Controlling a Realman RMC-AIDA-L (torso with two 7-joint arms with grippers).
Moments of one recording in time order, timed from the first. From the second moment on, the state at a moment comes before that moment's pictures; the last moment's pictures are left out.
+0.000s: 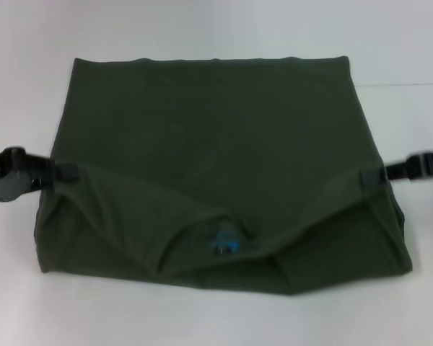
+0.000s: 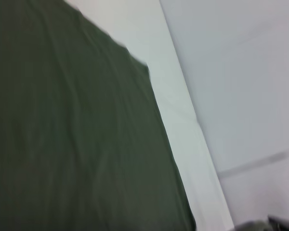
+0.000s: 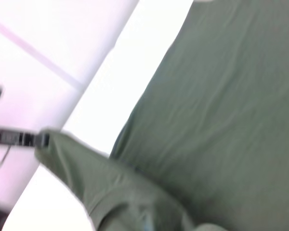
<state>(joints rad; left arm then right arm) -0.66 -1.95 0.20 0.73 2.43 1.81 -2.36 0.72 1.88 -0.49 -0.64 -2.34 -1.73 2.16</state>
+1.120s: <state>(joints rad) -0.62 -2.10 0.21 0.56 2.04 1.28 -2.10 0.62 2.03 -0.47 -0.62 -1.88 -1.16 1.98</state>
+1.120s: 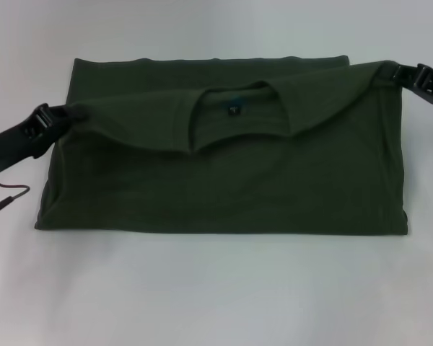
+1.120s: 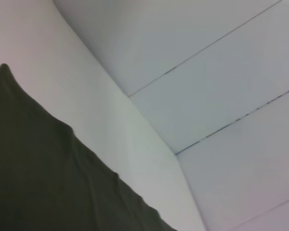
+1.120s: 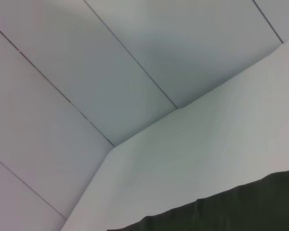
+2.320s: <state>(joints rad) -0.65 -2.16 0.24 0.50 1.87 1.06 -1.87 0.64 2.07 -0.52 -0.52 -1.87 -0.98 1.90</state>
